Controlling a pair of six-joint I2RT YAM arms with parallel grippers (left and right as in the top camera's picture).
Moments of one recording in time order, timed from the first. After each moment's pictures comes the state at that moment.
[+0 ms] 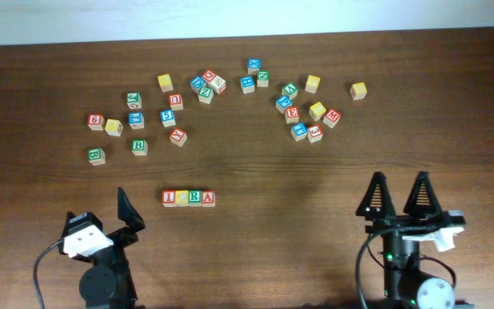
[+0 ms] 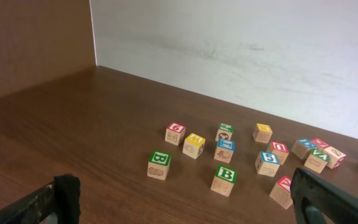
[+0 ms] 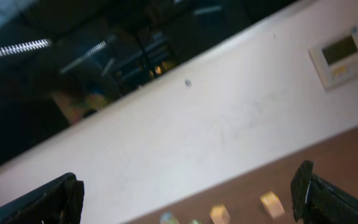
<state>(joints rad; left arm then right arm) 0.10 0.01 0.01 -0.06 -0.27 -0.17 0.29 0.02 0.04 0.30 0.32 0.42</state>
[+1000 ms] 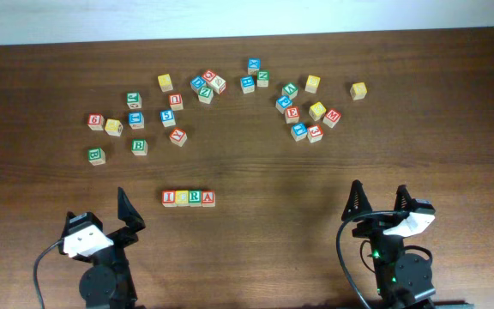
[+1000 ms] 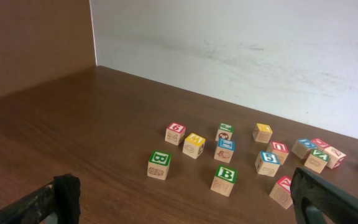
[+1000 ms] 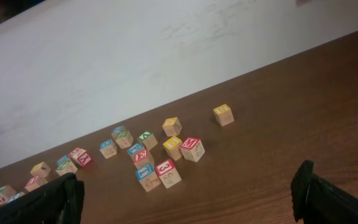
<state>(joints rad) 0.10 0.01 0.01 -0.06 -0.27 -0.17 0.29 0.01 0.01 -0.04 0.32 0.42</state>
